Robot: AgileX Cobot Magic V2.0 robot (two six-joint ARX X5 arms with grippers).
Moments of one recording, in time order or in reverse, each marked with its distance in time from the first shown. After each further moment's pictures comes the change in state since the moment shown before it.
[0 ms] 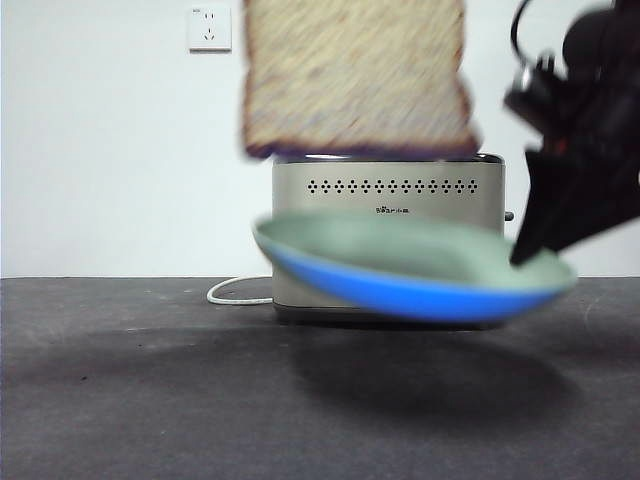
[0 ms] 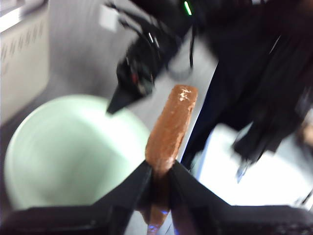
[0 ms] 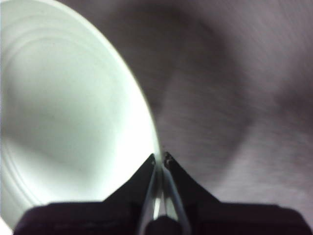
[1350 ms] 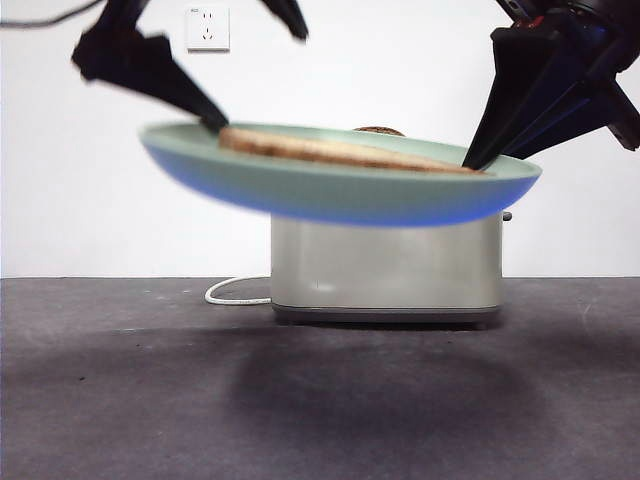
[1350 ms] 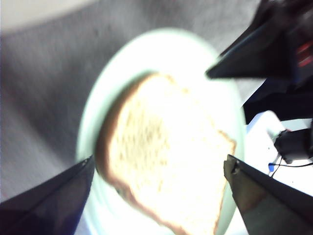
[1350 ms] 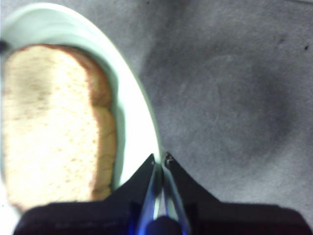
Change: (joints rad) left arm 0.023 0.148 0.117 -0.307 -0.198 -0.145; right arm 0.195 -0.203 0.000 -0.035 0.011 0.131
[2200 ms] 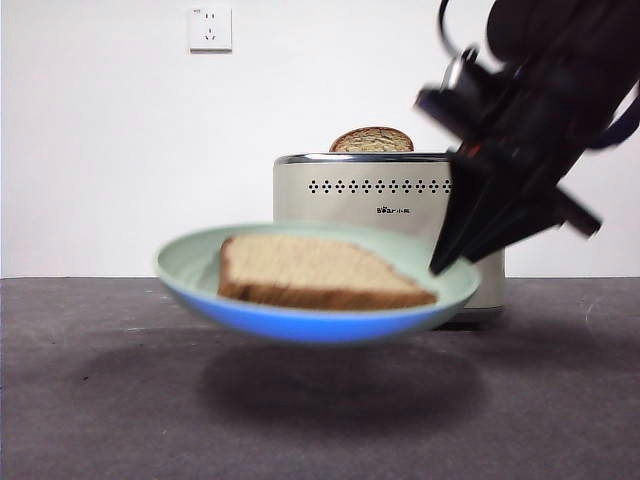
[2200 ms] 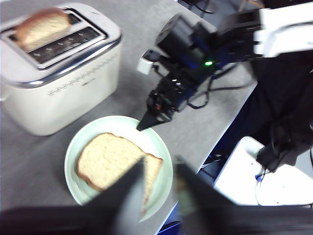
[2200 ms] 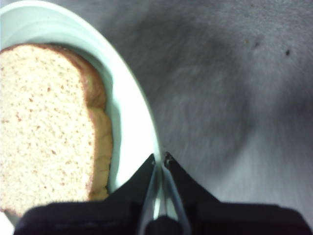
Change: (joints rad) left arm 0.000 -0.299 0.296 -0.292 -0.075 0.174; right arm -0.003 0.278 0.000 0.217 0.072 0.076
